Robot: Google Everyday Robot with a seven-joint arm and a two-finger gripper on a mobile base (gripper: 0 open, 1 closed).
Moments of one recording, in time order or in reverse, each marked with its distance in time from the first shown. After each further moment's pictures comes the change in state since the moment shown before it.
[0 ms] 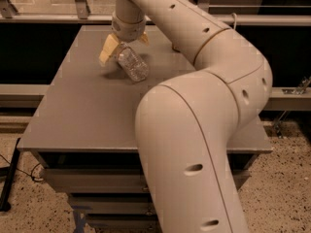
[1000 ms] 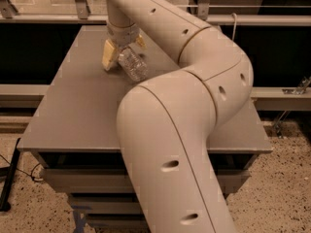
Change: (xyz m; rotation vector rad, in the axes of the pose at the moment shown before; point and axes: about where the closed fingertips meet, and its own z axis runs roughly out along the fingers) arm -0.004 -0.006 0.019 0.109 0.072 0.060
